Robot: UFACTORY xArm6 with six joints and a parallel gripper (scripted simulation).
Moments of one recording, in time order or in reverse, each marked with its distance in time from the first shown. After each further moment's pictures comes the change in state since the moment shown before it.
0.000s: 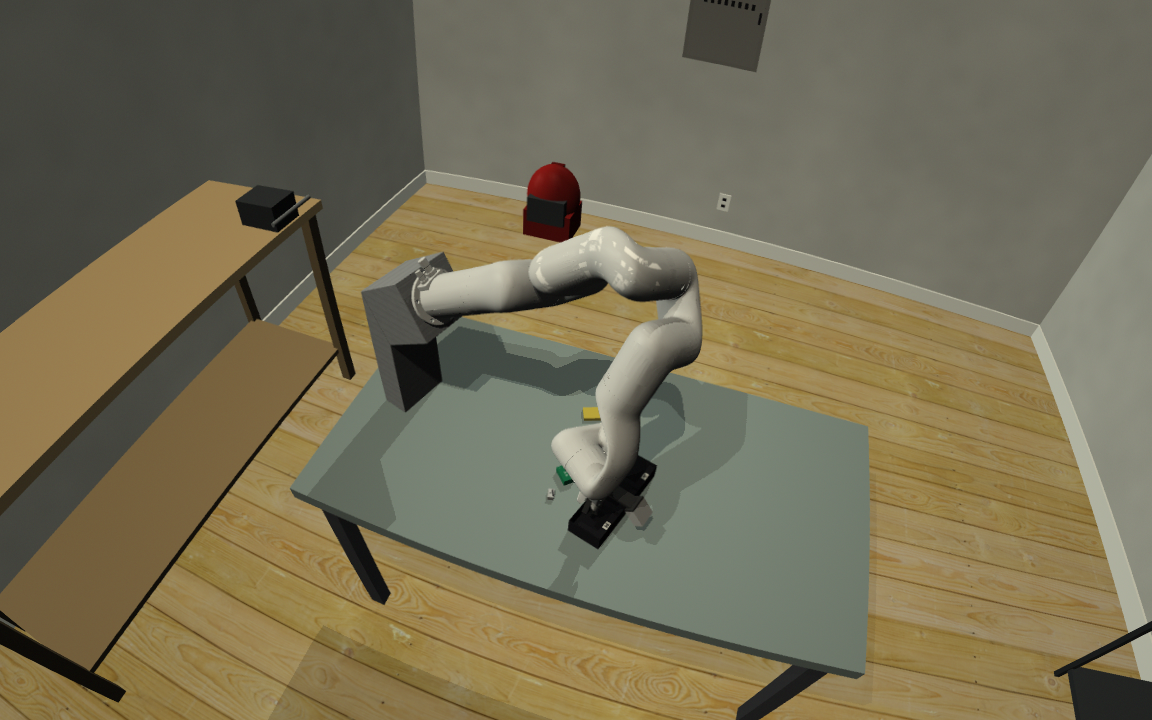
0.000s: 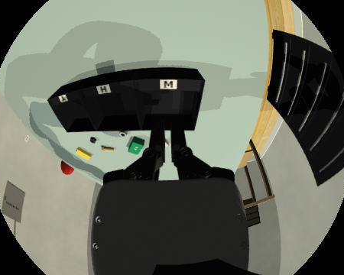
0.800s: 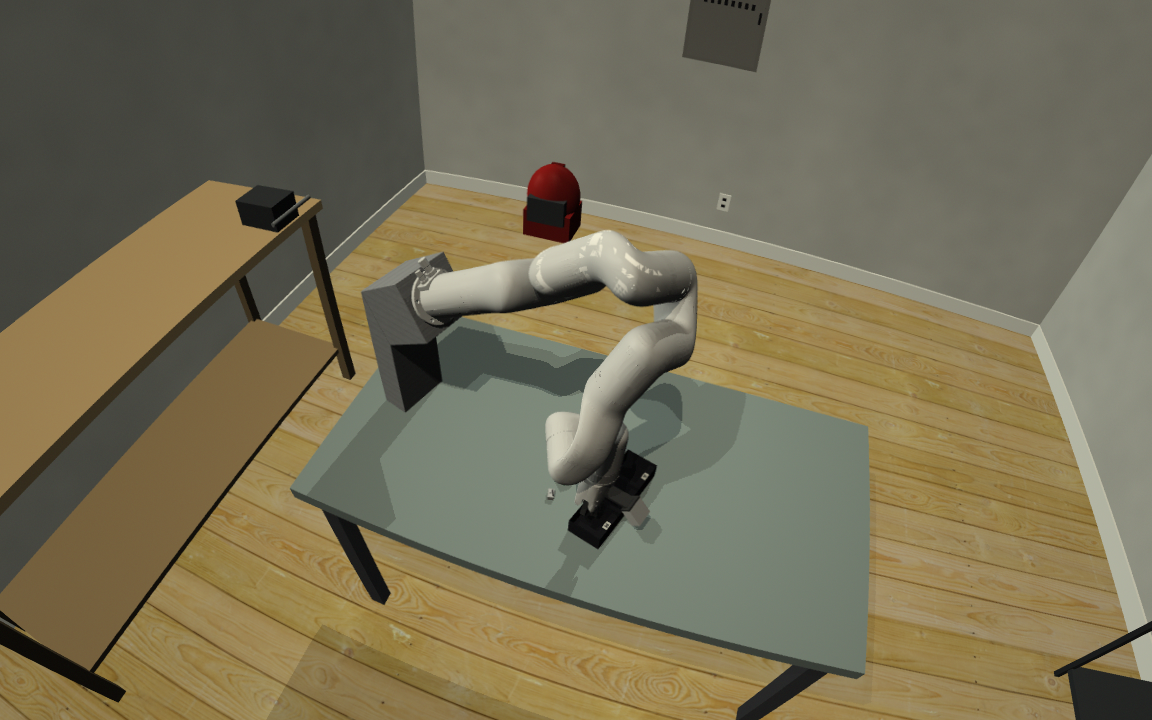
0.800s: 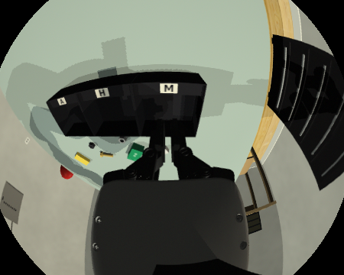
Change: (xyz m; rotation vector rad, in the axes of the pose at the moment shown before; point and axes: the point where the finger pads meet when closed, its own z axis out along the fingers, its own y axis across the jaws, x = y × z) arm 0.000 0.000 0.010 0.008 0.061 -0.003
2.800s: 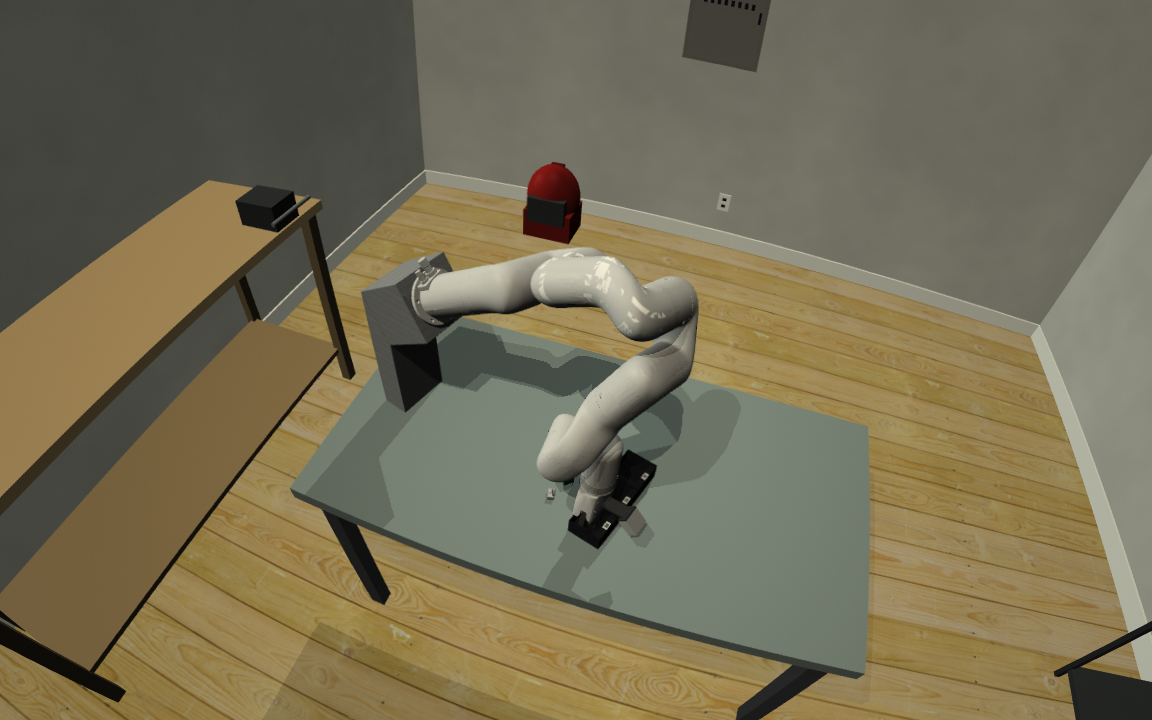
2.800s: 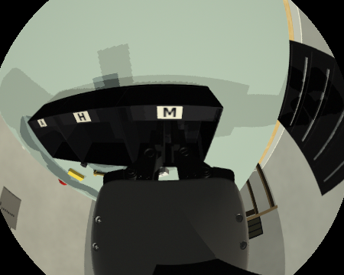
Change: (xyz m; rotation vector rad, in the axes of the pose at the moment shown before) arm 0.002 0.000 0.050 -0.017 0.030 -0.002
